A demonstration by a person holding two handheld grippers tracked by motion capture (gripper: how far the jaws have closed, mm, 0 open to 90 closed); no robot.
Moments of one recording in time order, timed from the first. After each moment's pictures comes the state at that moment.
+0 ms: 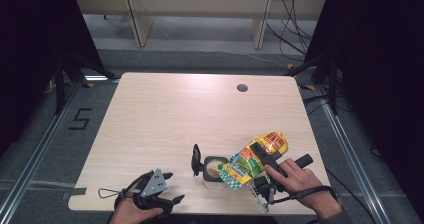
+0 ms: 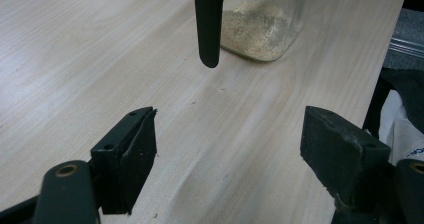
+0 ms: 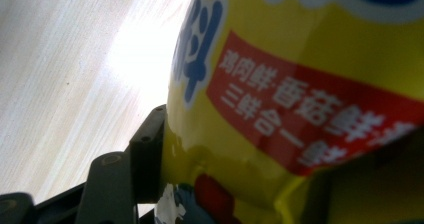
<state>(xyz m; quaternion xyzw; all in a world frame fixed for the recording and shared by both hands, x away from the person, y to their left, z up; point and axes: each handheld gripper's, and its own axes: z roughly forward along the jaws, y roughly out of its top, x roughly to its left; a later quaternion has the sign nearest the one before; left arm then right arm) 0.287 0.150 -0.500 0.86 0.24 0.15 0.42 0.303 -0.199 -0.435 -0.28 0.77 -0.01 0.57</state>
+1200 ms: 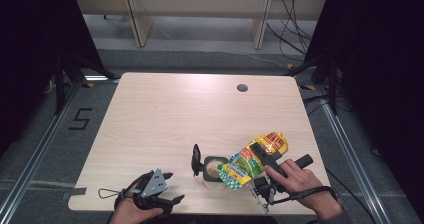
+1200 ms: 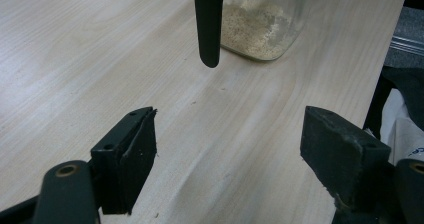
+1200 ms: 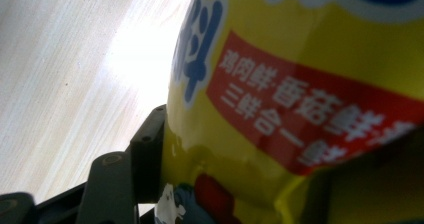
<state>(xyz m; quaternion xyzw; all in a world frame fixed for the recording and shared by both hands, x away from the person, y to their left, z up) 0.286 0.150 -0.500 0.86 0.24 0.15 0.42 0.301 -0.199 -0.434 -0.28 0.76 0.00 0.58</state>
